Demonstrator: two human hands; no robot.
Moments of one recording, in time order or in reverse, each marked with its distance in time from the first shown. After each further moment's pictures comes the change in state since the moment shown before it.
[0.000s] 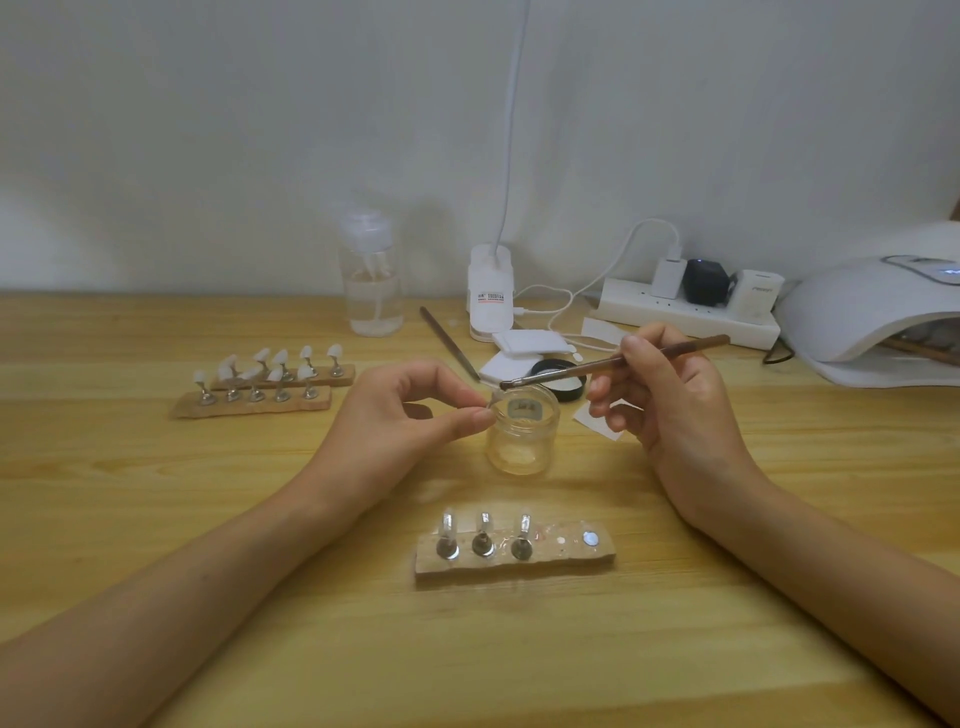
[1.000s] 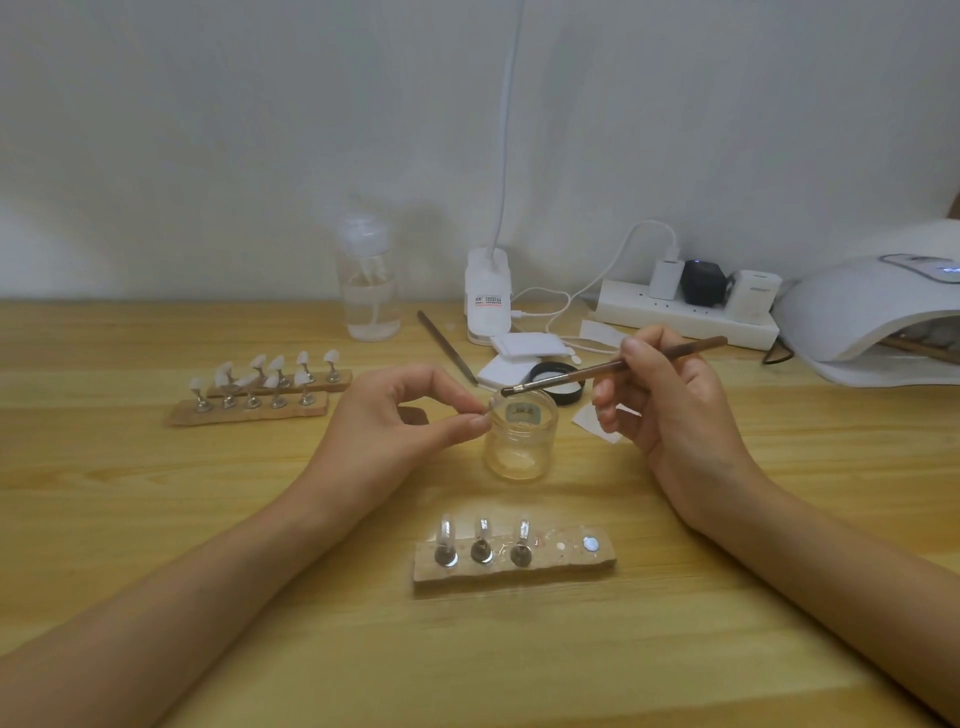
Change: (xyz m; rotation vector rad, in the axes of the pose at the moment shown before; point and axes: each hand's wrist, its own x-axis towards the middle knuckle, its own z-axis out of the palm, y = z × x) left_hand -0.001 -0.001 -0.002 0.025 0.004 0.043; right_hand 0.002 0.003 -0.002 0.053 -0.005 0.018
